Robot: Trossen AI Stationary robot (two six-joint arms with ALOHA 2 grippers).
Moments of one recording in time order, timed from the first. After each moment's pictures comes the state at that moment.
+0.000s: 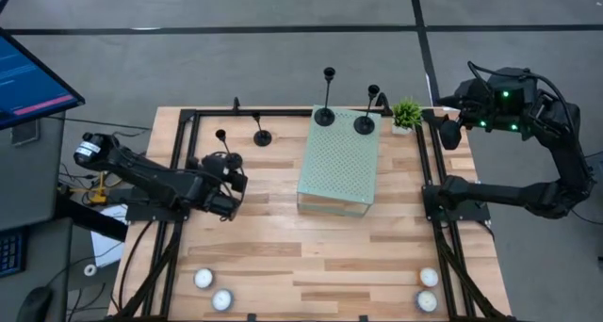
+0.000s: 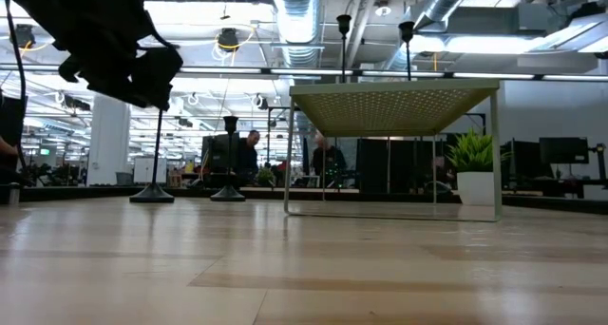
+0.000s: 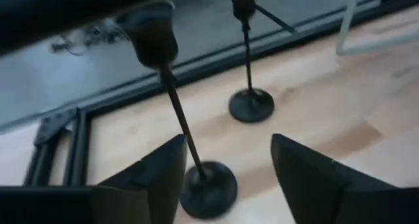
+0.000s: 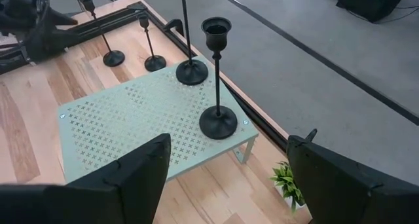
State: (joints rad) left arm -0.32 1.04 0.68 -1.05 -1.17 -1.41; right arm -0.64 0.88 1.61 -1.33 0.02 -0.01
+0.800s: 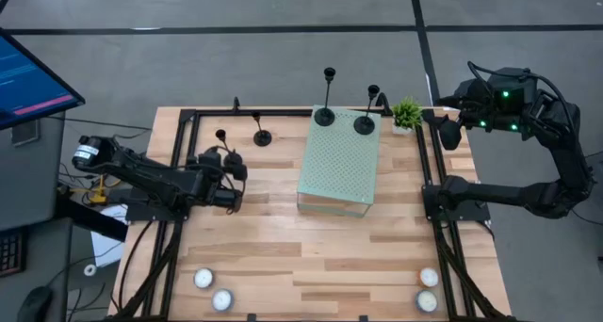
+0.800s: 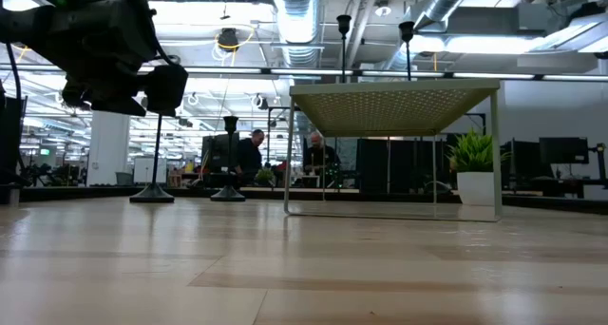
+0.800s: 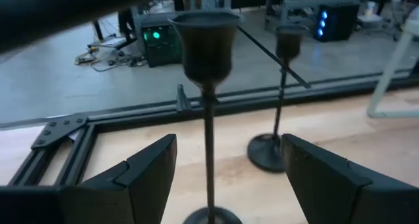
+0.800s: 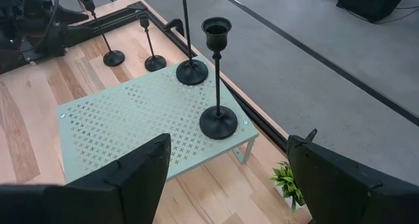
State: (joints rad) left arm -0.20 1.03 0.52 -0.76 -1.36 -1.42; right arm -0.64 0.88 1.61 -1.33 0.02 -0.01
